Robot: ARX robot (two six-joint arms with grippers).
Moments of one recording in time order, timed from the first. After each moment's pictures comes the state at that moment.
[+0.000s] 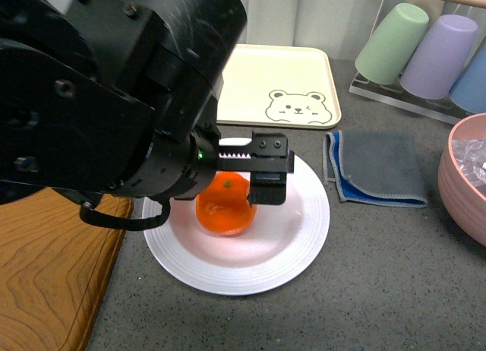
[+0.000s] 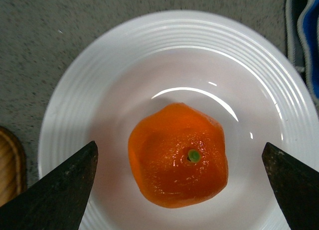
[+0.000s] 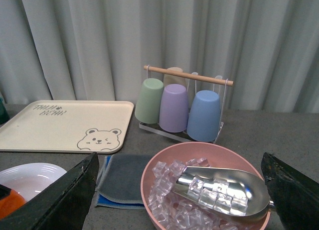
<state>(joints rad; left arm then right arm) -0.56 1.92 0.89 0.20 -0.19 -0.39 0.00 0.00 0.01 0.00 0.00 0.00</state>
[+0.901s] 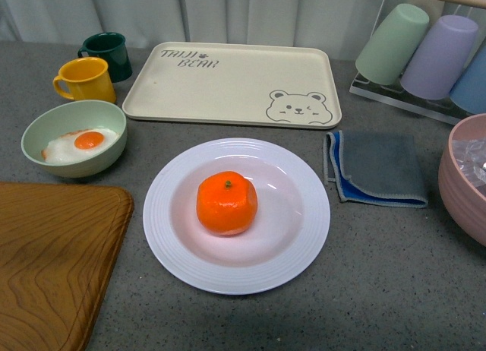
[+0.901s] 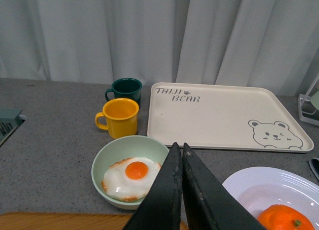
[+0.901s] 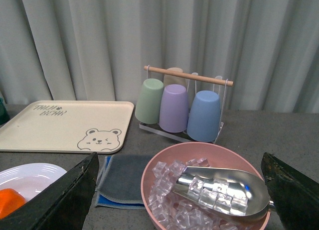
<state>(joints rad) -0.23 1.33 0.11 1.21 -0.21 -0.01 0.00 0.00 0.01 0.00 0.00 0.00</state>
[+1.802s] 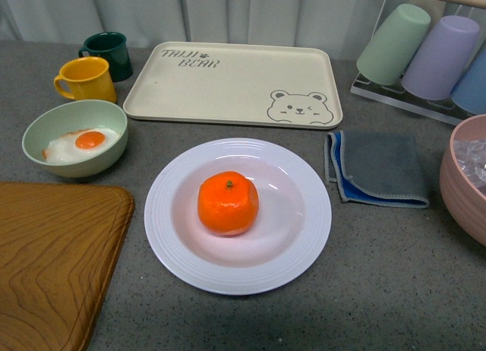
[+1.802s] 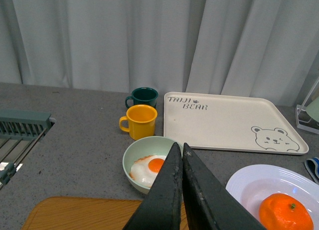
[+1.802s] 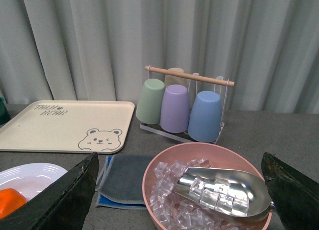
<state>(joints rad) 0.00 0.50 0.02 0.49 0.00 -0.01 0.00 0.00 0.01 0.00 0.00 0.00</state>
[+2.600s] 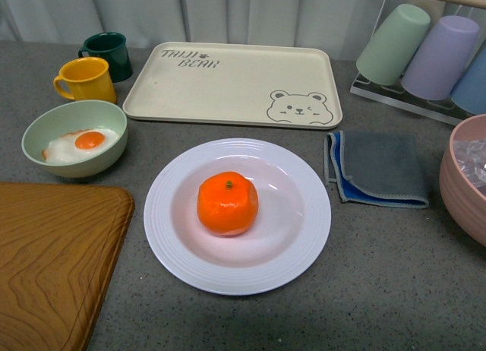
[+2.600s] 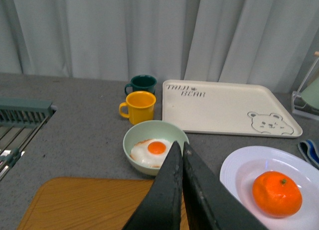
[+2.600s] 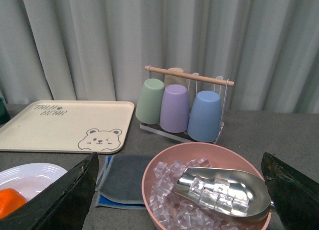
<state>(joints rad) 0.00 0.09 0.02 0.06 0.00 -0.01 0.00 0.00 0.01 0.00 0.00 0.00</state>
